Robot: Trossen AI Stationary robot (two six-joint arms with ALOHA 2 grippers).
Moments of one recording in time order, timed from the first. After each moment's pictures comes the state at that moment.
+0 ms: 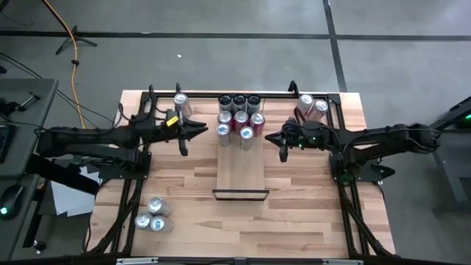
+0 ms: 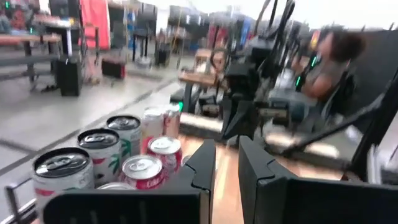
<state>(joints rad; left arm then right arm) 0.13 0.81 0.51 0.32 -0.10 -0.14 -0.11 1.05 0.52 0.24 0.10 0.30</state>
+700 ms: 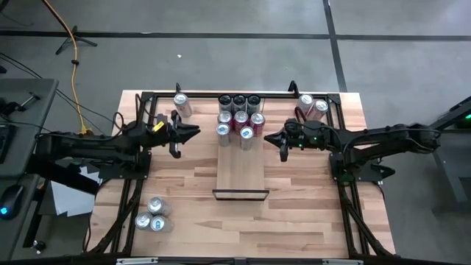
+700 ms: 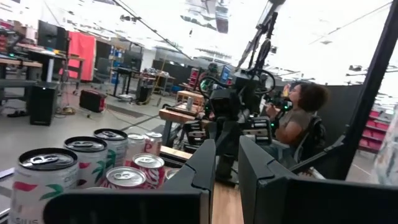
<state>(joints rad) 0.17 0.74 0.24 0.73 -0.02 -0.23 -0.11 1.05 0.52 0.27 0.07 0.40</state>
